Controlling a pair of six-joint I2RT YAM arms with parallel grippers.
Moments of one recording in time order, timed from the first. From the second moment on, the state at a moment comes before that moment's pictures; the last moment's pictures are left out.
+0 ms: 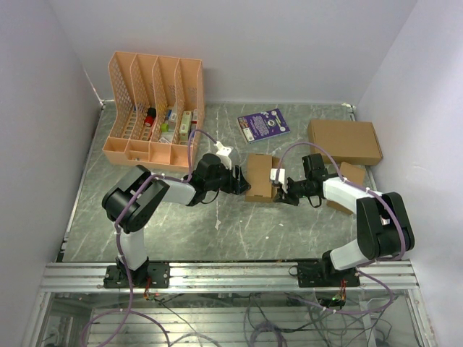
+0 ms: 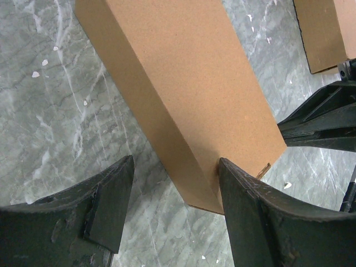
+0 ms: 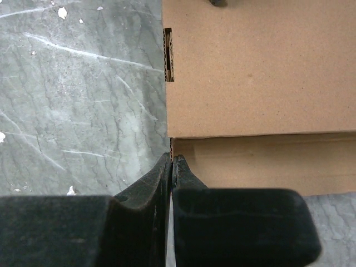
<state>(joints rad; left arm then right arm) -0.68 1.85 0.80 0.59 0.29 -0.46 0.21 1.49 0.69 -0.34 -0.80 -1.09</state>
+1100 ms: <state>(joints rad) -0.67 1.85 0.82 0.56 0.29 -0.44 0.34 1.49 0.76 -0.36 -0.64 -1.02</state>
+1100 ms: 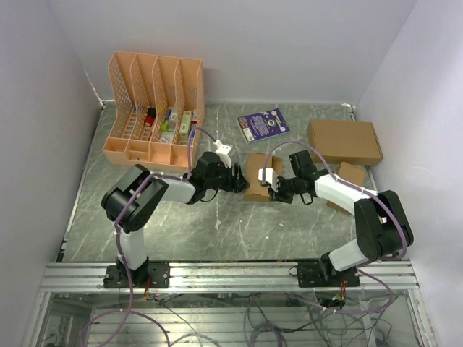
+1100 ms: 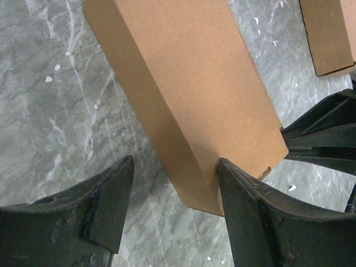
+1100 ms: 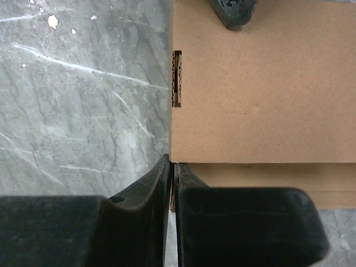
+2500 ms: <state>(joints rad) -0.64 1.58 0.75 0.48 0.21 -0.55 0.00 1.38 0.79 -0.22 -0.92 -0.52</state>
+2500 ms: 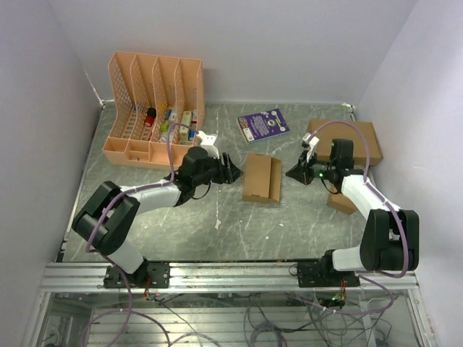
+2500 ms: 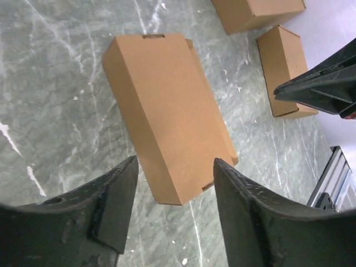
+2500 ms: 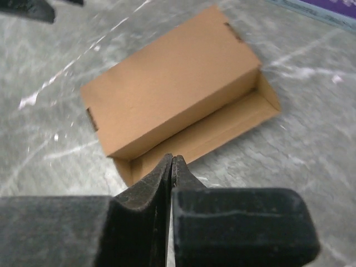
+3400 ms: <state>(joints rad) -0.59 1.97 1.15 0.31 0.25 -0.52 0.05 1.79 0.90 0.10 -0.39 0.16</state>
